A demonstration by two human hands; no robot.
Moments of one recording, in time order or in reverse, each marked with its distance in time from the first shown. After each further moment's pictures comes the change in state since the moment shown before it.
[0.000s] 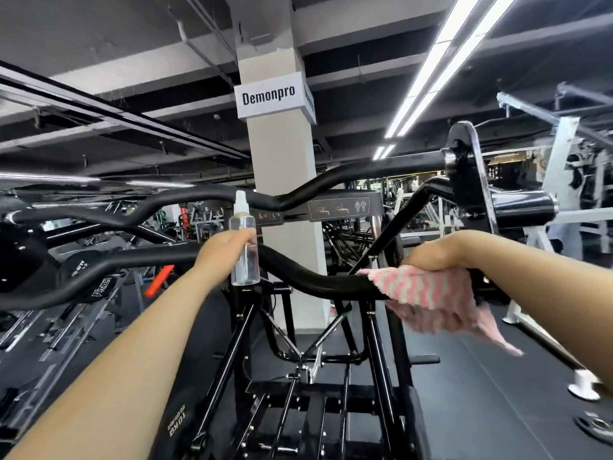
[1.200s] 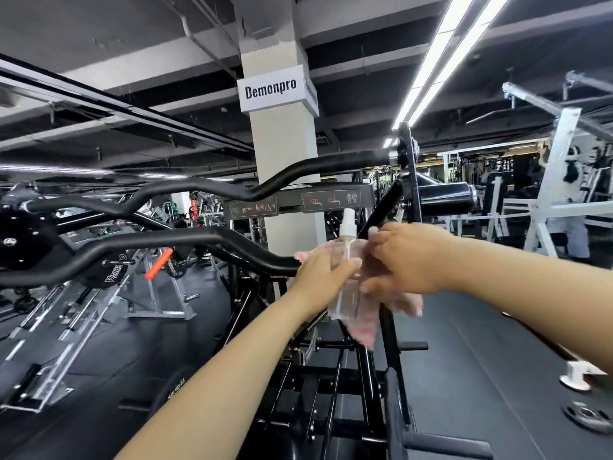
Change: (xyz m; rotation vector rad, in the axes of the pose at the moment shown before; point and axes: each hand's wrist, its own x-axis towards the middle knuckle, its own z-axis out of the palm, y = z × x) left_hand -0.112 0.093 0.148 0.011 -0.302 0.241; right_hand -0.086 0.045 0.024 -0.942 0.544 -0.455
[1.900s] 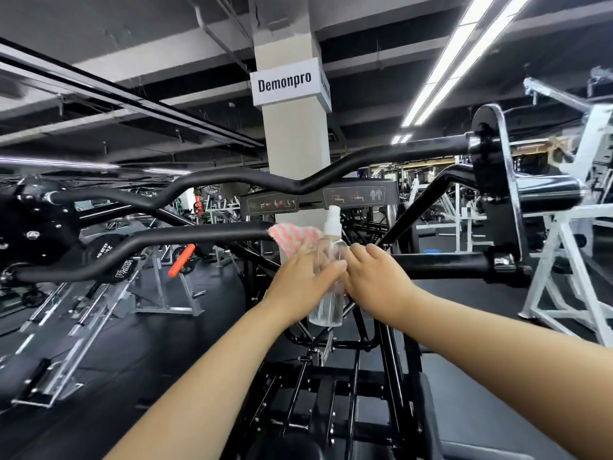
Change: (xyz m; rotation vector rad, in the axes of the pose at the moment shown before) left_hand -0.012 -0.093 -0.093 0.085 0.068 -0.007; right_hand 0.123 -0.117 0.033 -0.142 0.663 -0.020
